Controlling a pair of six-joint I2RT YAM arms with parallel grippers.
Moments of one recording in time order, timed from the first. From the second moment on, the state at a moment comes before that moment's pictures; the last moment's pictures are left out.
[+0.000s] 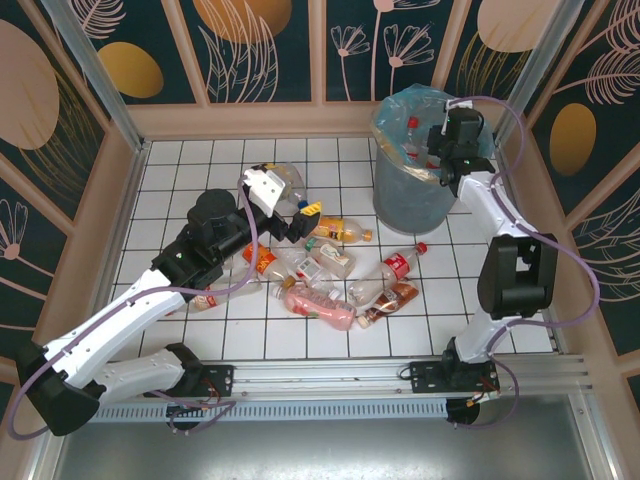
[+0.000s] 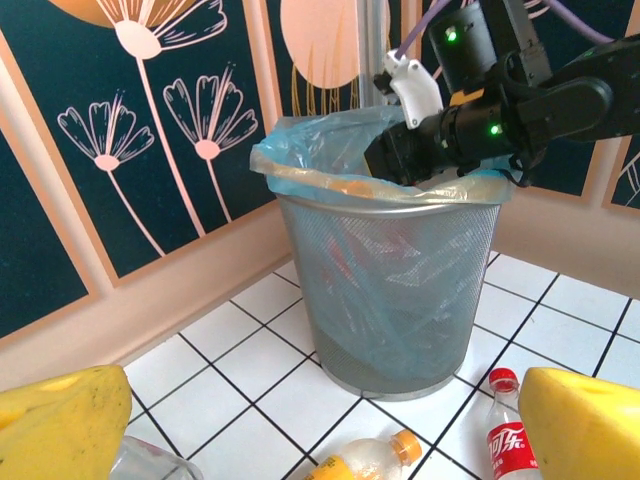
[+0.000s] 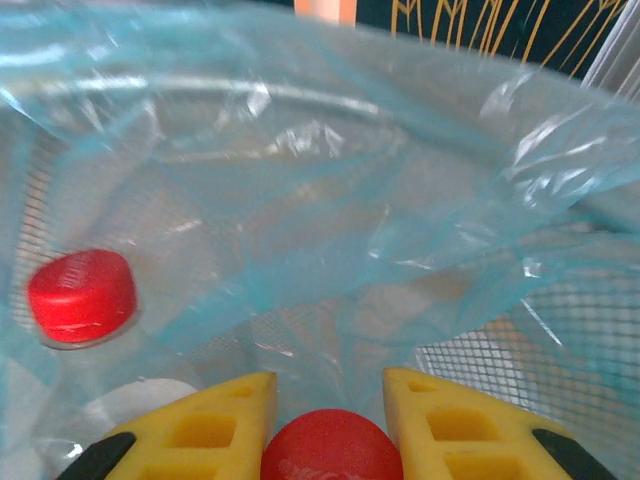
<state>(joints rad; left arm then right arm) -0.75 1.07 1.01 -0.02 0.04 0.07 0.09 1.71 1.41 -0.11 0.19 0.05</state>
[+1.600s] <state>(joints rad) -0.75 1.10 1.15 -0.48 -0.28 -0.34 0.58 1.34 1.49 -0.25 0.35 -0.02</state>
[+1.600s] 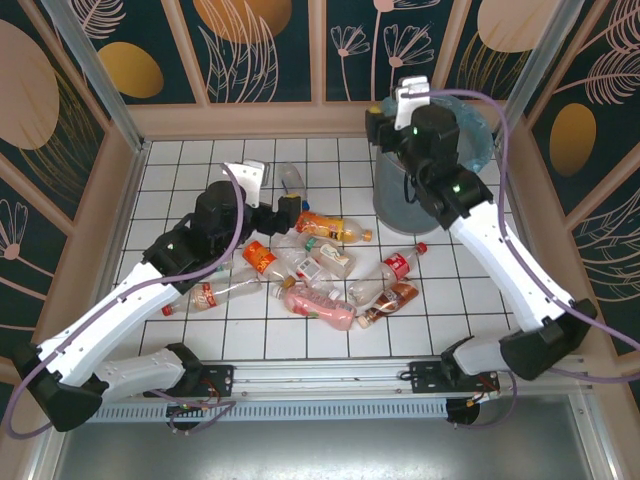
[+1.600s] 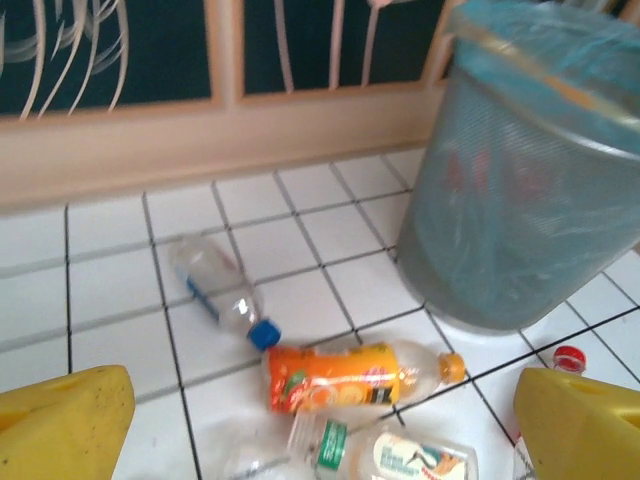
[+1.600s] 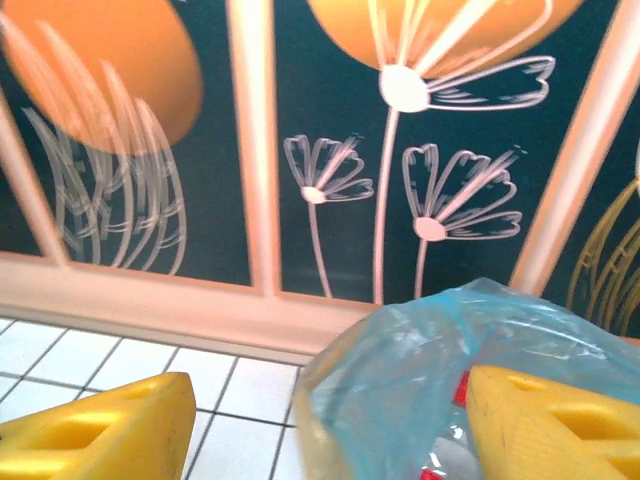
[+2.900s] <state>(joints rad) -0.63 0.95 0.63 -0.61 -0.16 -1.96 0.67 1.11 1.05 -0.02 0.41 -0.02</state>
